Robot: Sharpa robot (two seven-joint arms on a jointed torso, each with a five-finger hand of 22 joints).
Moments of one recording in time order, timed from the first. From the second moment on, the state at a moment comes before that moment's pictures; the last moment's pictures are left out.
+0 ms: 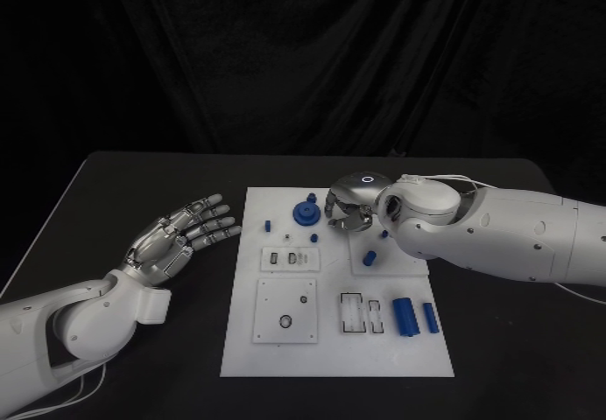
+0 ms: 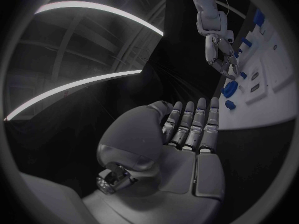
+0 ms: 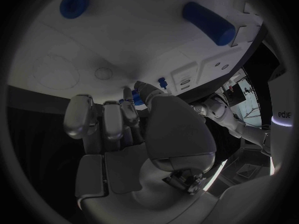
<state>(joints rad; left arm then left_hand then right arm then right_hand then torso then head) 1.19 -1.08 -0.21 1.63 0.20 0.17 0.66 1.34 0.18 0.24 0.14 0.66 0.58 0.14 0.21 0.07 0.41 0.23 0.56 0.09 0.48 0.23 0.52 0.13 0.14 0.50 0.29 0.34 0.14 1.44 -0.68 -0.24 1.47 -1.64 -0.21 -0.22 1.30 -0.05 0.32 0.11 0.29 0.96 0.13 0.14 0.31 1.13 0.06 1.36 1.20 1.37 0.00 1.33 1.31 0.08 1.36 0.11 1.24 1.31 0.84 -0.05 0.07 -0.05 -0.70</state>
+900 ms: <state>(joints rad) 1.19 -1.09 -0.21 1.64 0.20 0.17 0.66 1.33 0.18 0.25 0.14 0.66 0.59 0.15 0.21 0.07 0.42 0.23 0.56 0.09 0.48 0.23 0.53 0.13 0.14 0.50 0.29 0.34 0.14 1.52 -1.06 -0.25 1.72 -1.64 -0.31 -0.22 1.30 -0.06 0.28 0.19 0.16 0.87 0.10 0.07 0.24 1.00 0.02 1.11 0.89 1.33 -0.03 1.16 1.15 0.09 1.34 0.08 1.12 1.31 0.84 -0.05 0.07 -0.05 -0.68</state>
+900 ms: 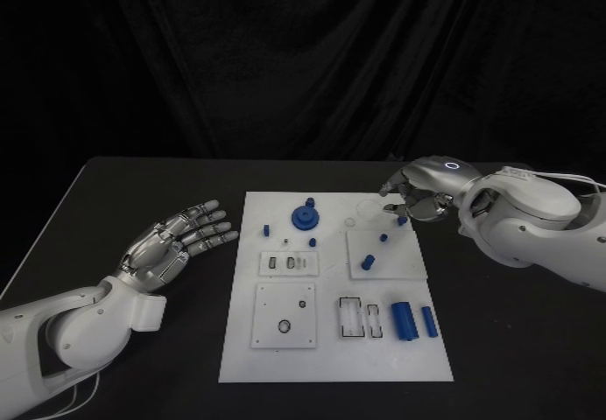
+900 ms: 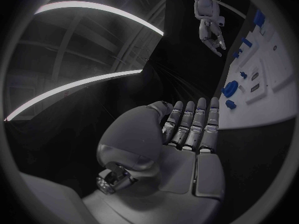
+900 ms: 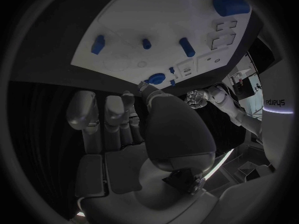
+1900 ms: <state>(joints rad) 1.19 -1.09 -0.21 1.63 0.20 0.17 0.66 1.33 0.17 0.25 0.14 0.66 0.59 0.15 0.21 0.07 0.42 0.23 0.56 0.09 0.48 0.23 0.53 0.13 0.14 0.50 0.29 0.34 0.14 1.44 -1.07 -0.25 1.62 -1.64 -0.31 -0.24 1.33 -0.09 0.26 0.21 0.12 0.77 0.09 0.07 0.19 0.98 0.01 1.06 0.83 1.32 -0.03 1.09 1.11 0.09 1.34 0.08 1.06 1.31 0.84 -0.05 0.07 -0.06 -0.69</state>
